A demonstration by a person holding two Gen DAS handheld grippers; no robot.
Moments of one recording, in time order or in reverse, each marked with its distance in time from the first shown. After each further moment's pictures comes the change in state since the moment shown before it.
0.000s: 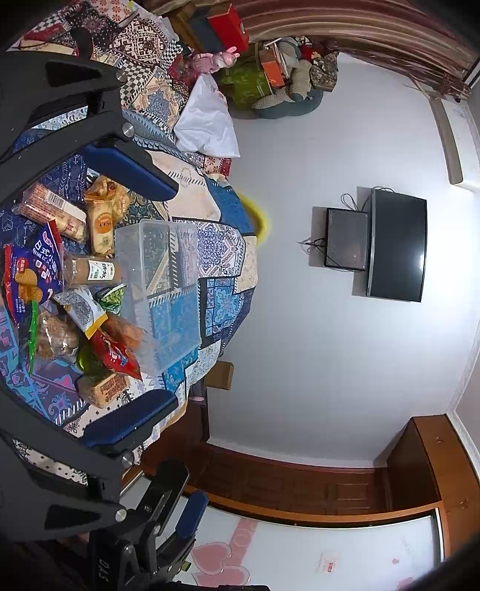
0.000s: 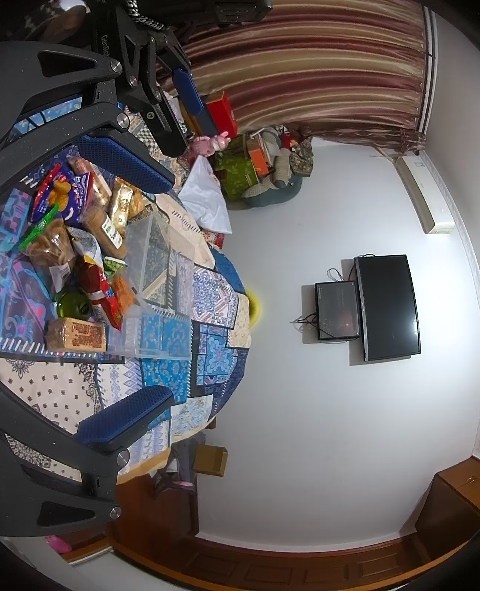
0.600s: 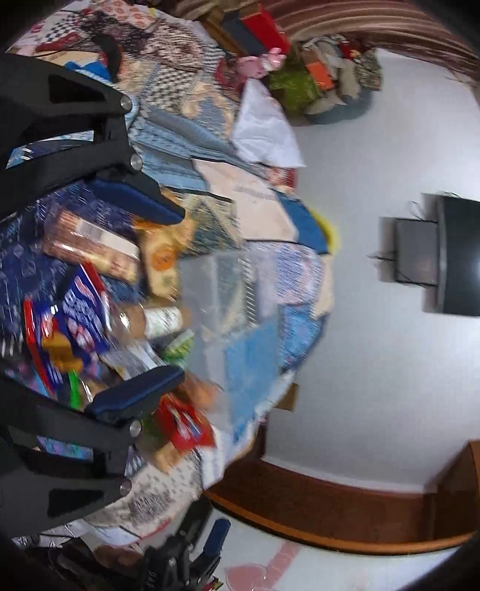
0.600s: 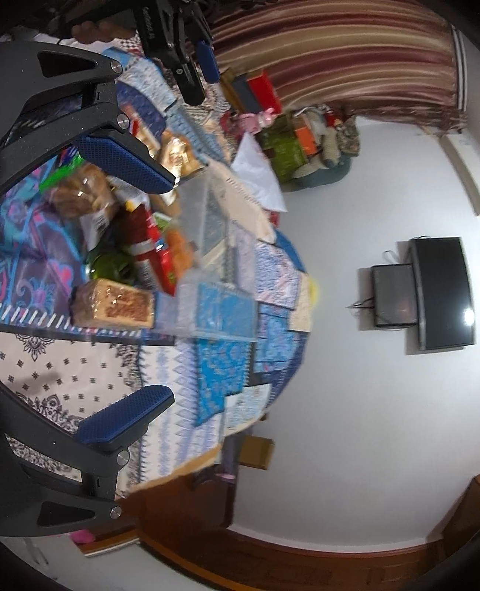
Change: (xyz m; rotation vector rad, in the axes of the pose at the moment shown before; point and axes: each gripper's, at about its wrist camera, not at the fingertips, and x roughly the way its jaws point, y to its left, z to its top) left arm 0.076 0.056 -0.056 -0.012 0.302 0.058; right arm 0.059 -0.038 -0.043 0.010 0.226 -0.039
